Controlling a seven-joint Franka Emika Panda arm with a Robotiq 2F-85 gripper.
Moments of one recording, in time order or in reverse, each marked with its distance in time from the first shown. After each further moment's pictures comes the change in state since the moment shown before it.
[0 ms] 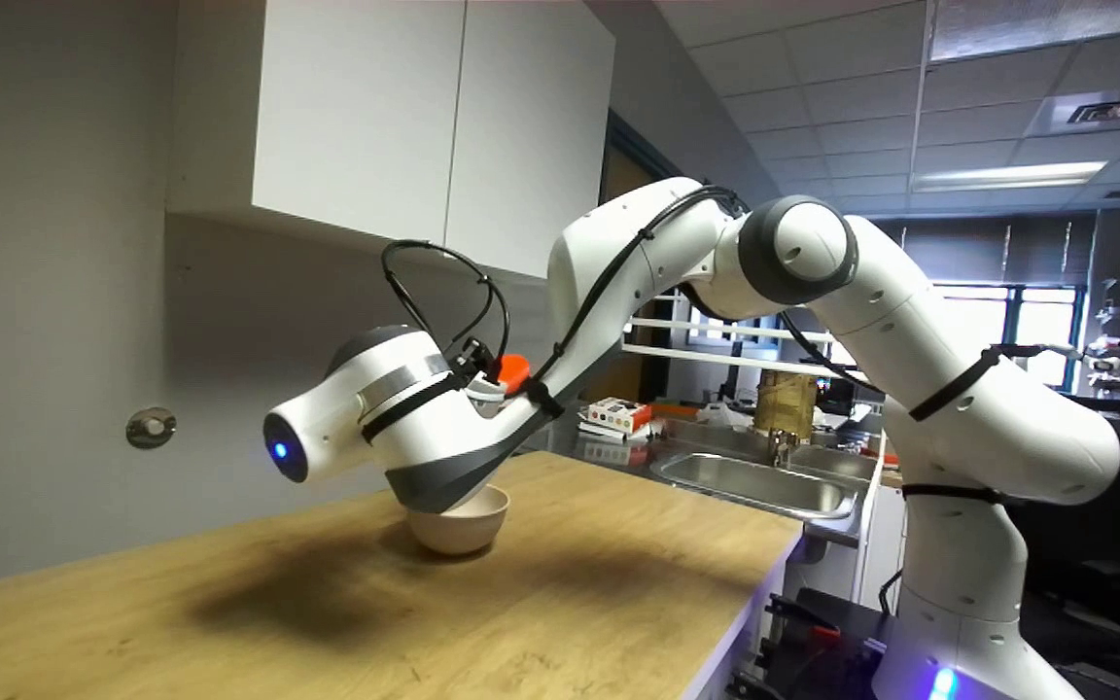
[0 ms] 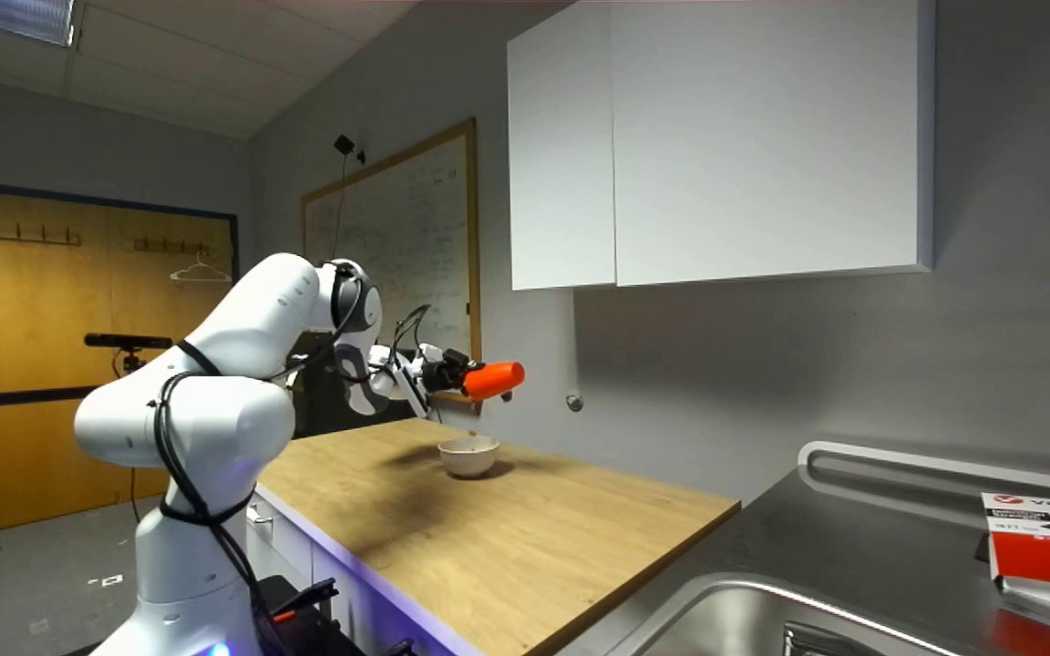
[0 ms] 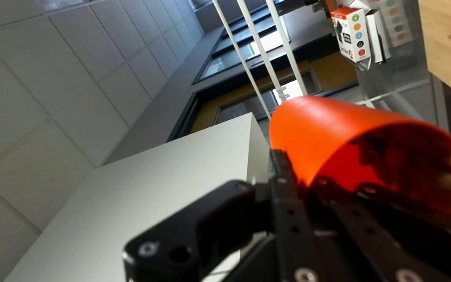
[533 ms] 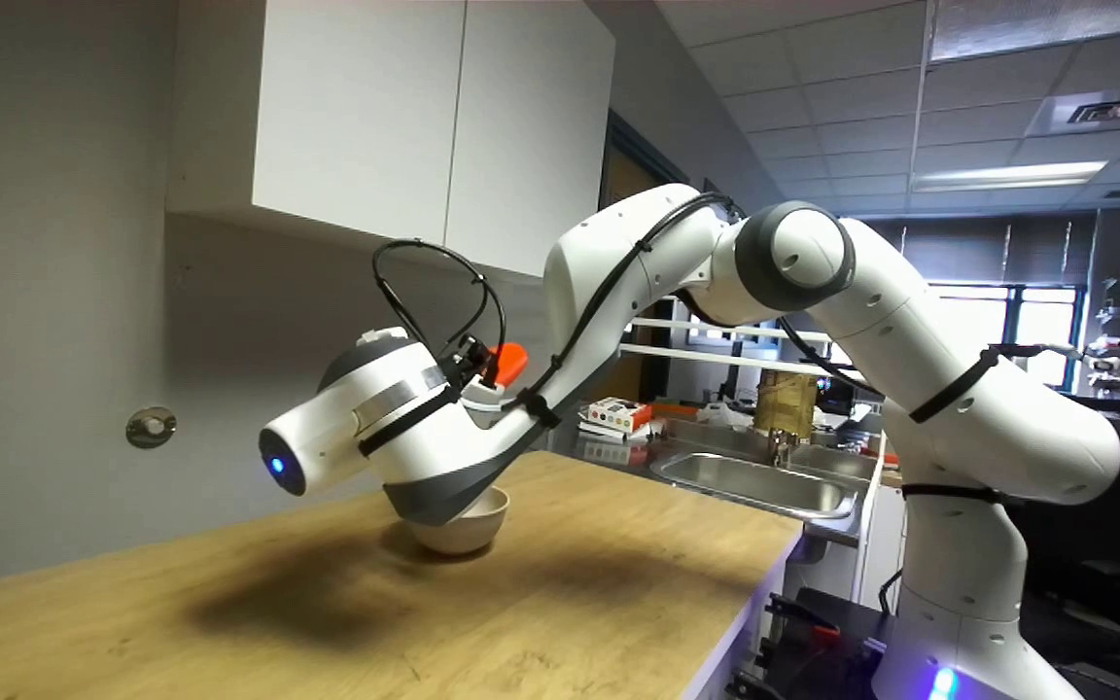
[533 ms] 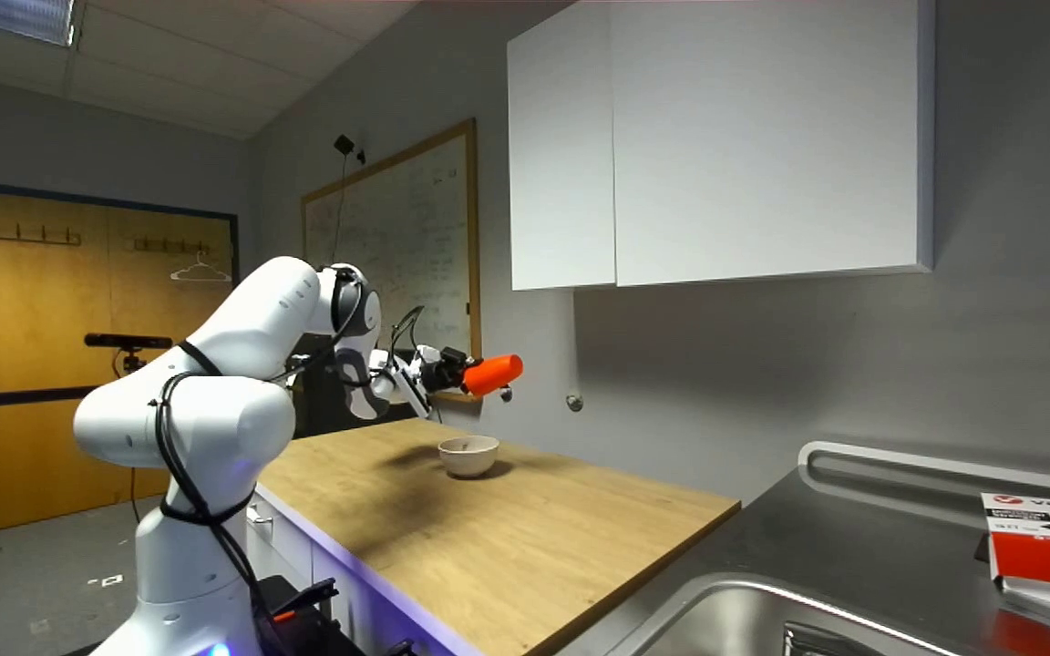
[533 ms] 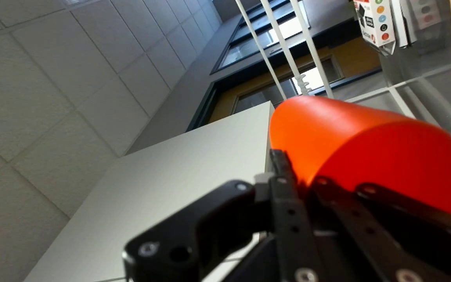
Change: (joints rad) arm 0.009 0.024 0.000 0.014 -0.065 -0.040 0.000
